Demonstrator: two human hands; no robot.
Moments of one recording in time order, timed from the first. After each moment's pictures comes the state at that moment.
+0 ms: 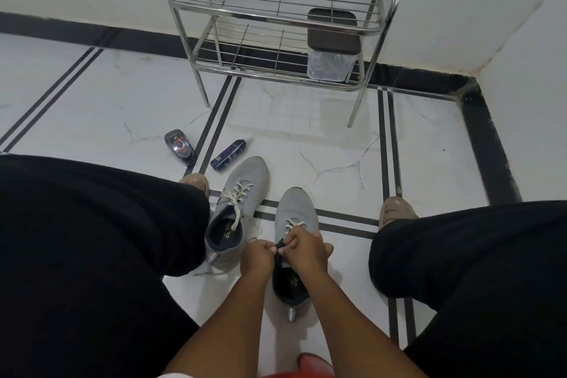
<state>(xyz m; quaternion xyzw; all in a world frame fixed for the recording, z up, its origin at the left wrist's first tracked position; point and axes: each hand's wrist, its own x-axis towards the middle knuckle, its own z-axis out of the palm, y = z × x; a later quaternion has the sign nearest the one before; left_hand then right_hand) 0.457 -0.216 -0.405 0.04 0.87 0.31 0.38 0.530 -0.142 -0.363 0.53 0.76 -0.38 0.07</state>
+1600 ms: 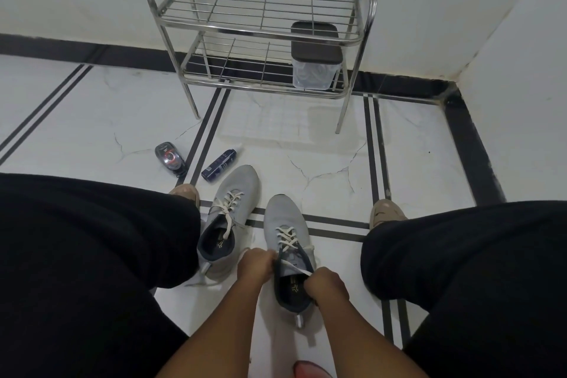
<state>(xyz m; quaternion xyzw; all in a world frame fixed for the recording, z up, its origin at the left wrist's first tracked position) 0.455 -0.204 -0.418 -0.08 0.79 0.40 0.46 0.582 -0.132 -0.392 0.62 0.65 -0.34 0.26</state>
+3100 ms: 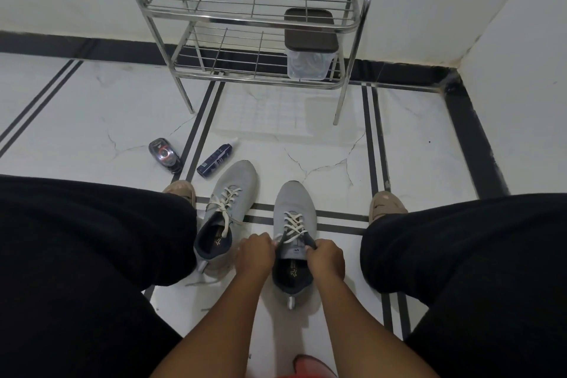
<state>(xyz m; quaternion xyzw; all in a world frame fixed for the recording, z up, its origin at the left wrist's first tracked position) 0.457 -0.197 -0.392 0.31 0.91 0.03 0.26 0.568 -0.108 -0.382 0.63 0.67 -0.38 0.10</state>
